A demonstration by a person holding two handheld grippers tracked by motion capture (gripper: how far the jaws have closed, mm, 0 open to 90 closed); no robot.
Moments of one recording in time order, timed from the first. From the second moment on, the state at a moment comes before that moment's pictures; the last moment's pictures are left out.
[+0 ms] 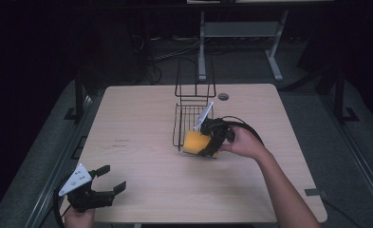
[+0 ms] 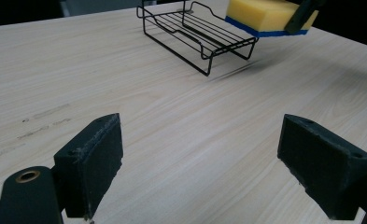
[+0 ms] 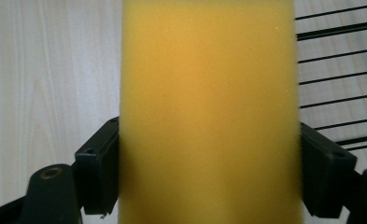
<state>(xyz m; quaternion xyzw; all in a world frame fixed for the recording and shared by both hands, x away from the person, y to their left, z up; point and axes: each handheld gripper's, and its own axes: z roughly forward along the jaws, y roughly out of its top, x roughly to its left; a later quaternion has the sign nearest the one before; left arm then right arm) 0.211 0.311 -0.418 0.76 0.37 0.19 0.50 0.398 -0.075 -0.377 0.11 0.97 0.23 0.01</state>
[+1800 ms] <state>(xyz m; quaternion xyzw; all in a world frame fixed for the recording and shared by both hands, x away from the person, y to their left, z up) 0.214 0.312 -0.418 0.76 0.37 0.19 0.51 0.478 -0.048 -0.400 0.14 0.97 0.19 -0.03</state>
